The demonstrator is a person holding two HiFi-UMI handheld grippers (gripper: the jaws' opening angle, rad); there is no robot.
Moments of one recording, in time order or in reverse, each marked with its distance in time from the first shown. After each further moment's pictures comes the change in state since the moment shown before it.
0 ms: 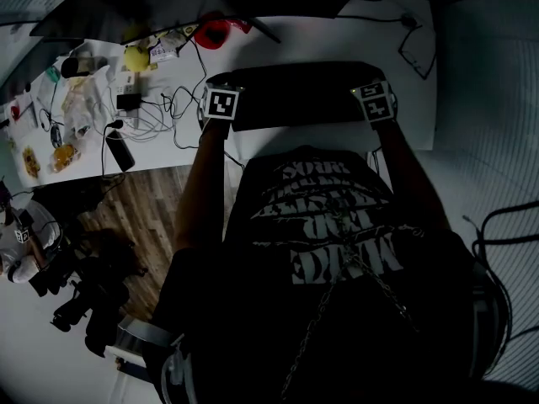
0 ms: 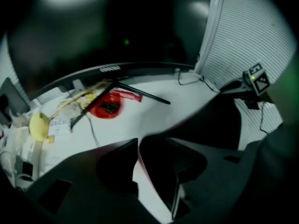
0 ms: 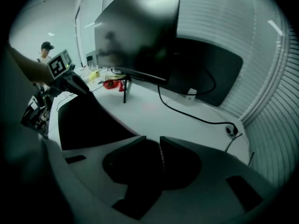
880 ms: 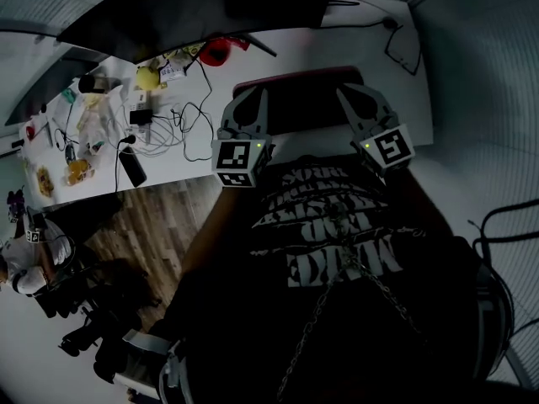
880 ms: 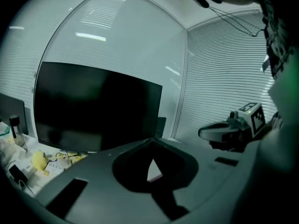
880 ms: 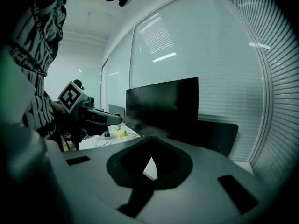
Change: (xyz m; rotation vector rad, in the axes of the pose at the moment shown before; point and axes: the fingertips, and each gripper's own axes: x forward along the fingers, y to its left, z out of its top) left arm -0.226 -0.141 0.114 0.022 -0.809 -0.110; right arm -0.222 0.097 0.120 -0.041 -0.694 0.108
